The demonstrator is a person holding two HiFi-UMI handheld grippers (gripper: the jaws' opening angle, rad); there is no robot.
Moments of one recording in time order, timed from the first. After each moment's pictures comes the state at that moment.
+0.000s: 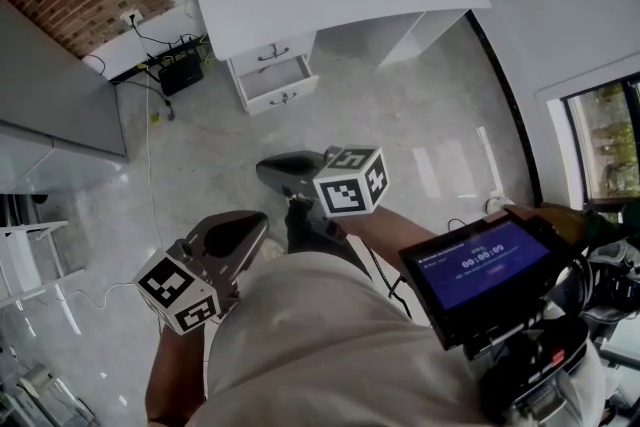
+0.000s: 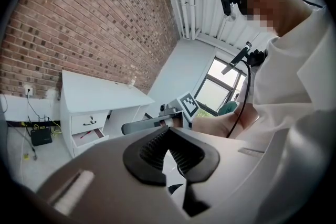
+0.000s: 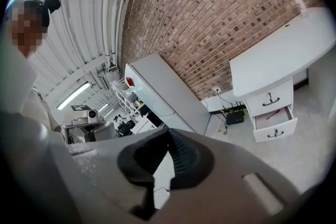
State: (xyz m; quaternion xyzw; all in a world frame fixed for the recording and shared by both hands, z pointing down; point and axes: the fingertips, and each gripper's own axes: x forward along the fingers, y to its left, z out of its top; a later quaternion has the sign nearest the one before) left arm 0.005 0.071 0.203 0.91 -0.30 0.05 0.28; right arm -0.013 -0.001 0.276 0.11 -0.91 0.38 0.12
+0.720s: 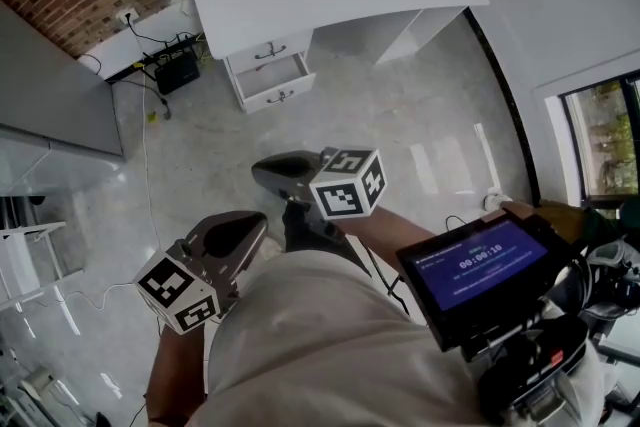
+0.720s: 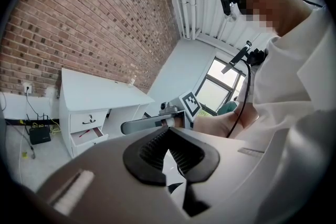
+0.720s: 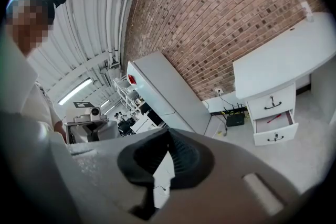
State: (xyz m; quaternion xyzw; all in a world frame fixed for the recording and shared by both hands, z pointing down) left arm 0.007 0.072 0.206 0.91 -0.30 0.05 0.28; right arm -0.016 0.005 0.272 0.10 -0.92 0.36 0.12
